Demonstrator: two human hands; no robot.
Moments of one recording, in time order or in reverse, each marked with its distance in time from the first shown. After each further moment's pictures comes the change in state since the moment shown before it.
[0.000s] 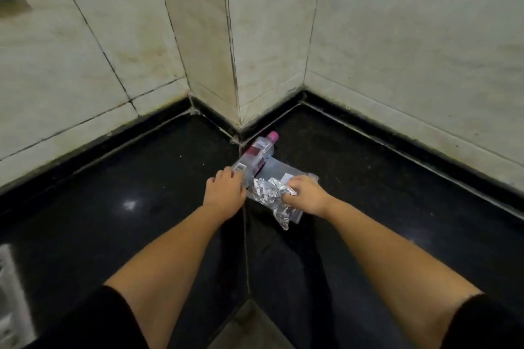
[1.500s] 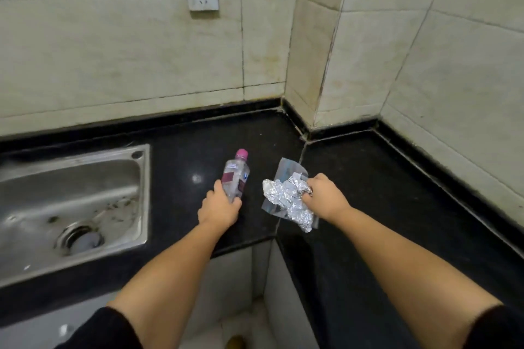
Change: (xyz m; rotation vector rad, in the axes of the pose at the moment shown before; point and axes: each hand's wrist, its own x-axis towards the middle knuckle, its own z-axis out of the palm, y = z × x) left_hand -0.219 -0.018 -0.006 -0.616 0.181 -0.837; right_hand -0.110 -0.055 0.028 -0.242 0.093 -0.369
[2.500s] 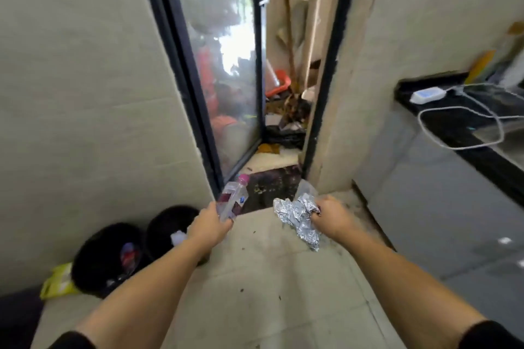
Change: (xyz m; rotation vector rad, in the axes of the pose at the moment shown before) left_hand -0.809 -0.551 -0.088 -0.416 0.705 -1.262; right_hand -0.619 -0.411 0.386 -0.363 -0.781 -1.320
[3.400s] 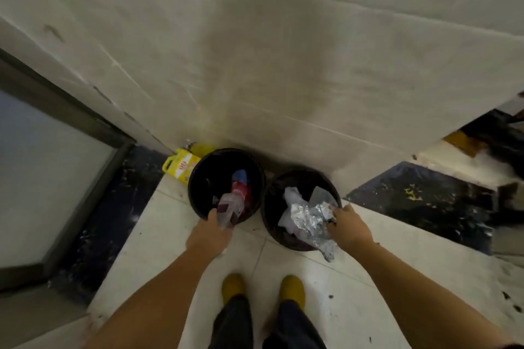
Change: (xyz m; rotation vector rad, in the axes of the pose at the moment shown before) left_hand 0.169 -0.420 -0.054 -0.198 -0.098 -0.805; right_hand 0.265 -0.332 0.342 -0.326 -0.530 -0.241
